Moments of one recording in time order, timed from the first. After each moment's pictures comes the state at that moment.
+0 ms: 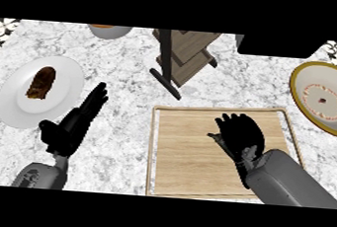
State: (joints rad) left arm -0.12 0.22 -0.16 -1.37 0.14 -0.02 -0.07; right arm -0.49 -0.41 0.69 -1.48 0.66 0.75 0.72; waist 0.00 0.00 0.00
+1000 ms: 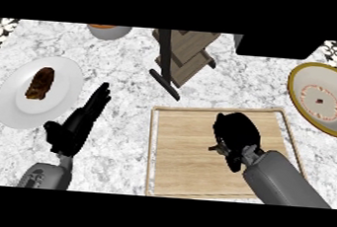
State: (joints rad) left arm -0.12 0.16 -0.12 -1.36 0.08 -0.05 -0.08; right arm -0.43 -0.33 0.59 -1.37 0.90 0.53 0.41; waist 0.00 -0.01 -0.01
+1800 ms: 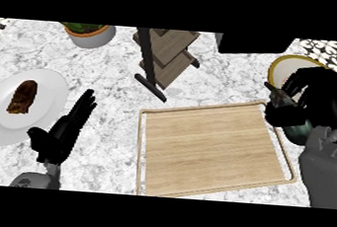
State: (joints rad) left arm -0.05 0.19 -0.06 -1.37 0.09 -0.04 -0.09; right arm -0.46 -0.23 0.05 -1.80 0.89 0.35 0.99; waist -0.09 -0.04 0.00
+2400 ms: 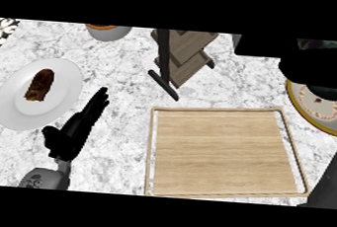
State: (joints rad) left arm -0.09 0.16 -0.11 -1.37 0.07 -0.06 -0.09; right arm -0.94 -0.13 -0.05 -1.96 0.99 0.41 1.14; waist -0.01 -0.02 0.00
